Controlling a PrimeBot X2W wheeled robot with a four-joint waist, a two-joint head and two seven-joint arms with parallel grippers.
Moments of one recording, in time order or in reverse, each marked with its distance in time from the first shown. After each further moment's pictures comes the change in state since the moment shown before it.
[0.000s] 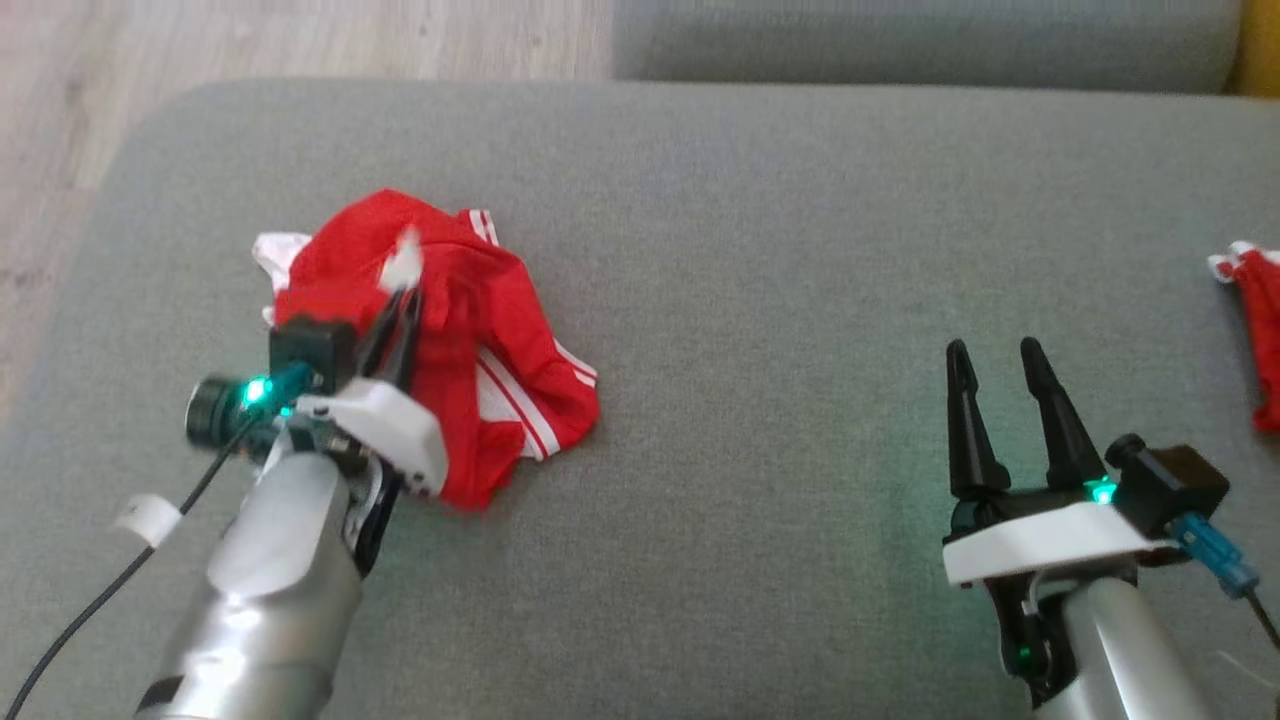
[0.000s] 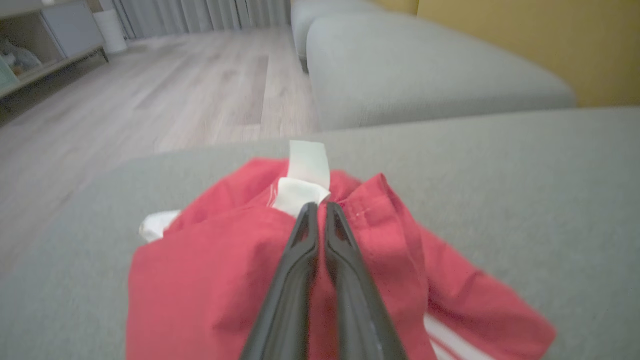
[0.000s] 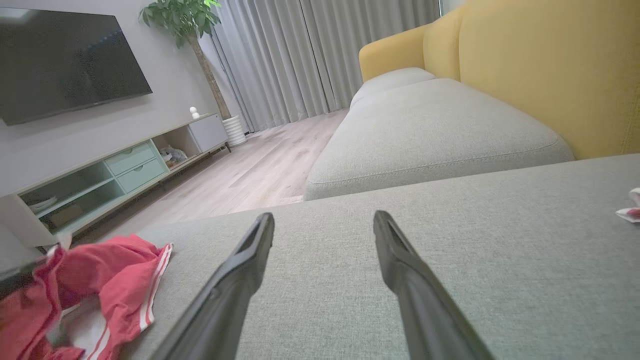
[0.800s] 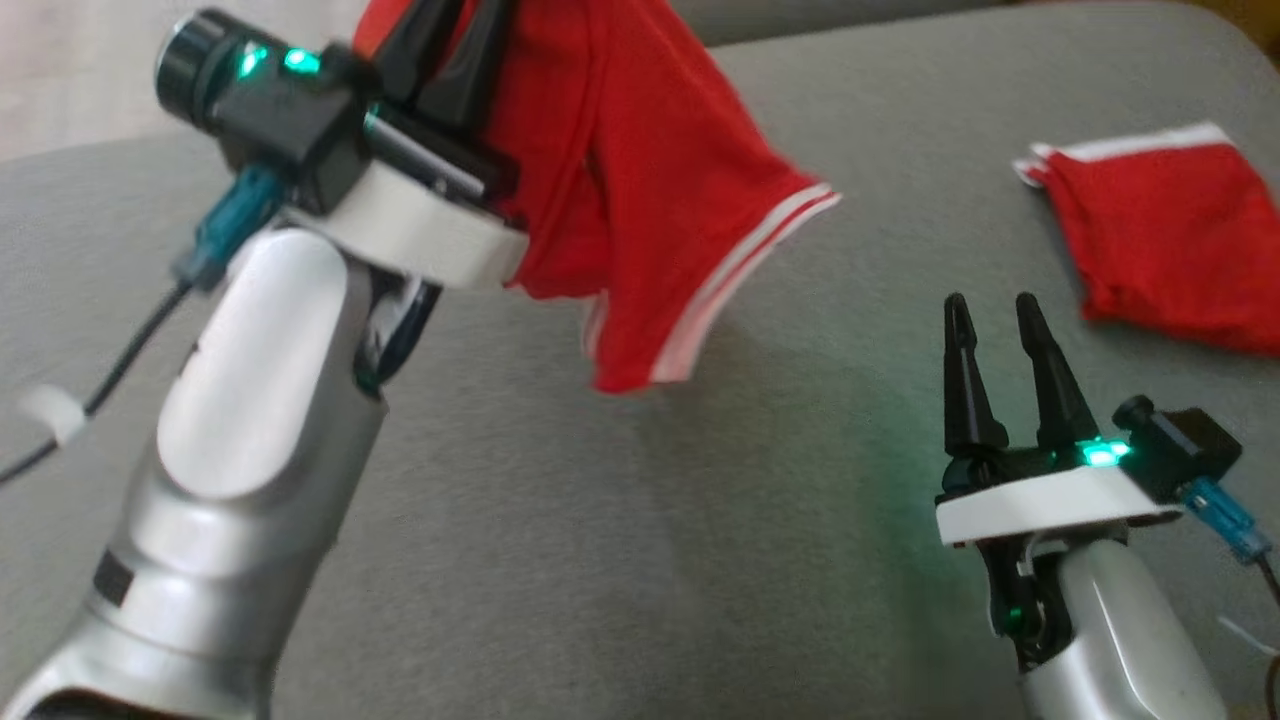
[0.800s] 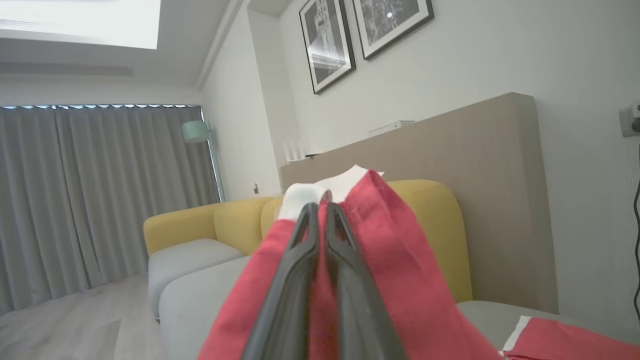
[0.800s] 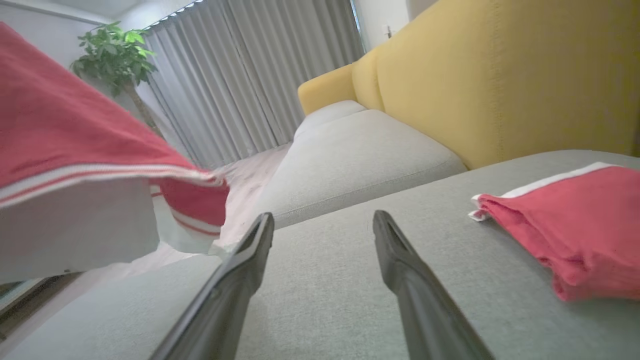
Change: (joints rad) left arm -0.157 0.044 -0.080 -0.746 -0.012 -0.008 0.046; right arm -0.047 0.000 0.027 -0.018 0.083 0.000 0.000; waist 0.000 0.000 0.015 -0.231
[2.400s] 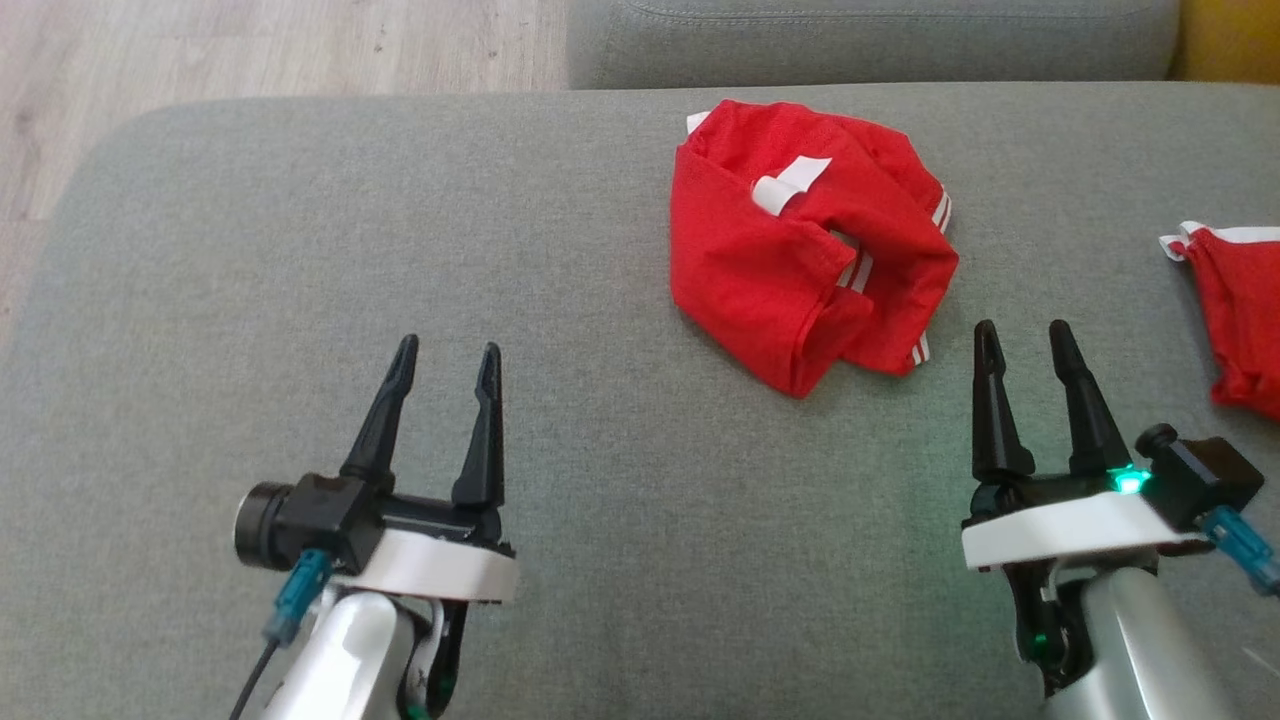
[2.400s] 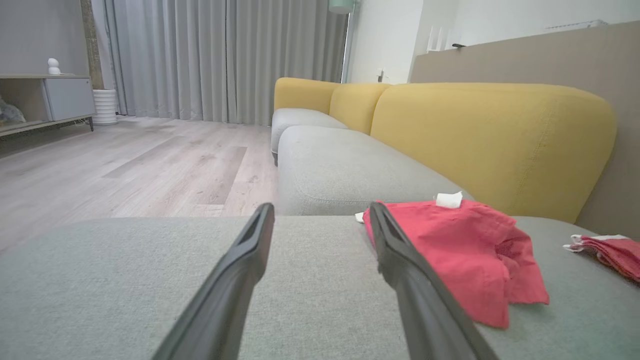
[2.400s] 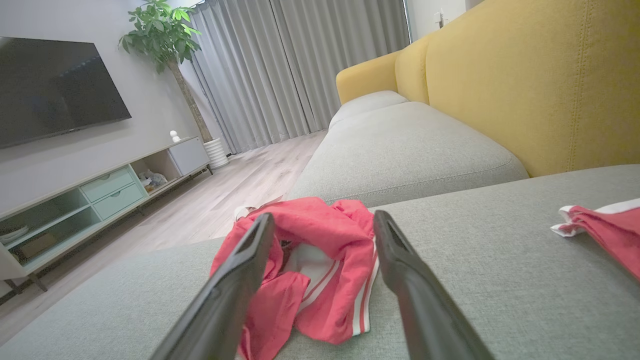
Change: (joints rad) left arm 0.564 -0.033 0.025 0.061 -0.064 0.194 -0.184; right arm 0.049 0.000 -0.059 -0.019 -0.067 0.000 0.000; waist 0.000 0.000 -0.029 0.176
